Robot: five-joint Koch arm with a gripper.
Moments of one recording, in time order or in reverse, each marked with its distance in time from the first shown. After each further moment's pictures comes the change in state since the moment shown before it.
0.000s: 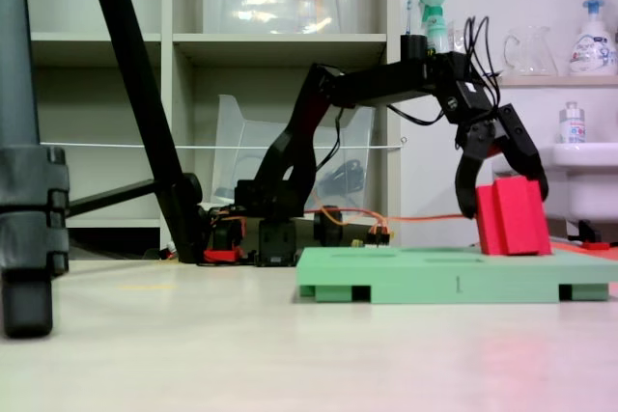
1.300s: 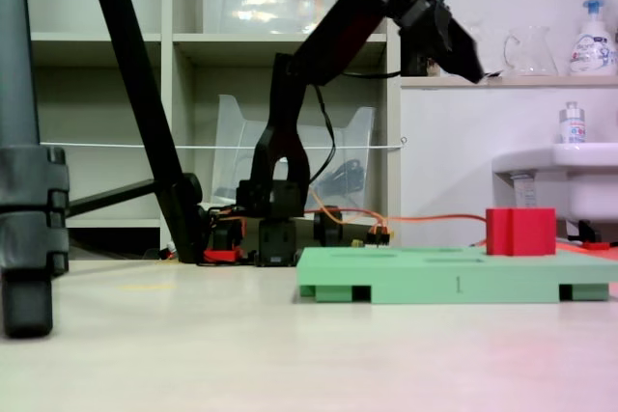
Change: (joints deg) arm 9.1 22.5 -12.9 19.2 -70.2
